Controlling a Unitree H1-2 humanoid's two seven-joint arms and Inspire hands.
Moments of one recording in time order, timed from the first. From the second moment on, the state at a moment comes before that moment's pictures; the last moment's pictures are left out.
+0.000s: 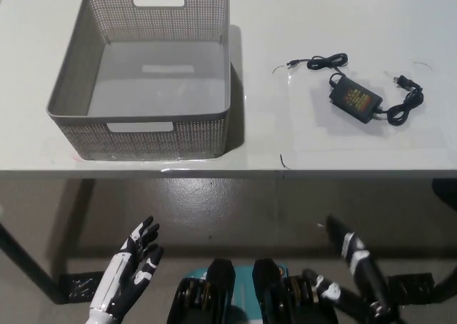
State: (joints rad) left_arm 0.03 0.14 -0.05 0.13 0.02 -0.27 -0.10; right_arm 0.03 -0.10 0.12 0.11 -0.06 -0.38 0.09
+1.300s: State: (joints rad) left_arm 0.10 0.15 -0.07 0.09 0.06 -0.29 -0.11; right_arm -0.60 -0.40 0.09 0.05 -0.42 0.12 0.16
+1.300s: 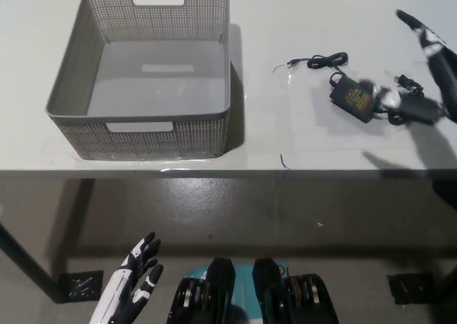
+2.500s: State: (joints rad) left_arm 0.12 0.15 -0.07 0.09 0.06 -0.31 -0.11; right_arm -1.03 -0.38 0.39 0.93 -0.52 0.22 0.23
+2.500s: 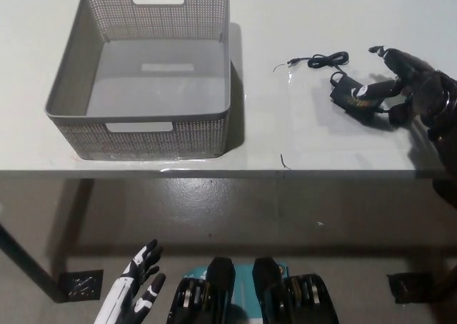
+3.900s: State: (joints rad) left_arm 0.05 0.16 -0.08 0.09 0.10 -0.31 -0.11; right_arm -1.07 -0.30 0.41 1.22 -0.52 0.12 0.15
